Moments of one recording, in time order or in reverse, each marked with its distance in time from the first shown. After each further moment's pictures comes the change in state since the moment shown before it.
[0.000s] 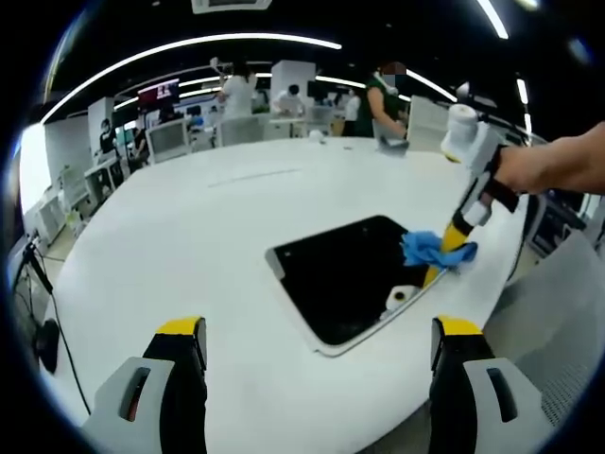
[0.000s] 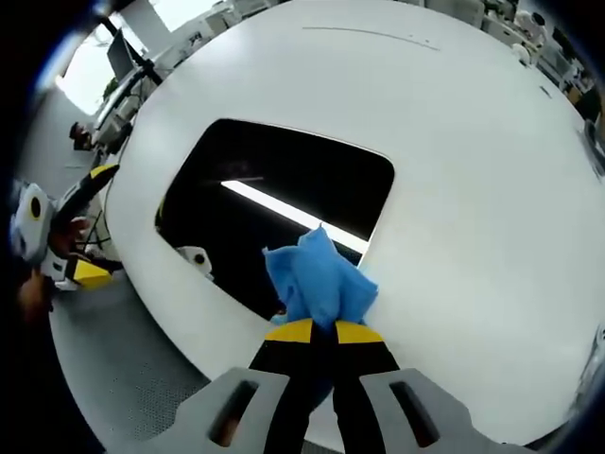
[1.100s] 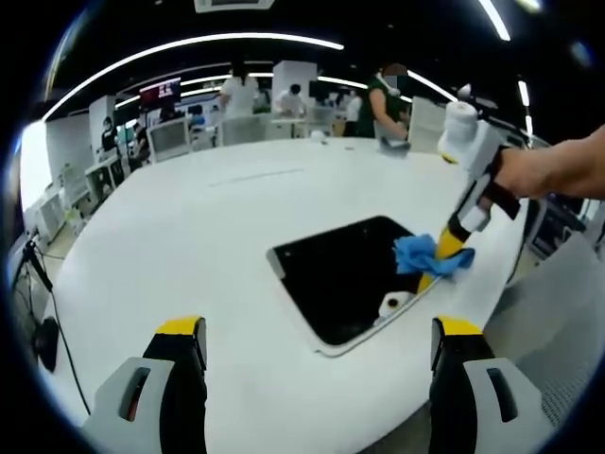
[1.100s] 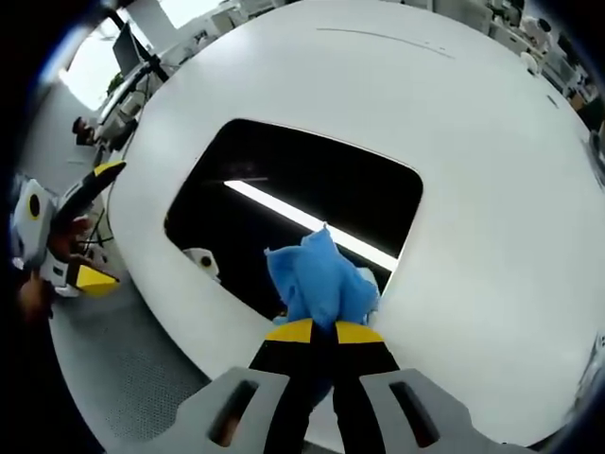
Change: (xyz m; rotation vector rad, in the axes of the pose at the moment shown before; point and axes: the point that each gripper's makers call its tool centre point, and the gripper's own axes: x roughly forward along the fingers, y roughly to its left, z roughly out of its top) left arm 0.000 0.001 0.001 -0.003 -0.001 0.001; right arm -0.002 0.030 0.007 -0.024 -0.007 0.003
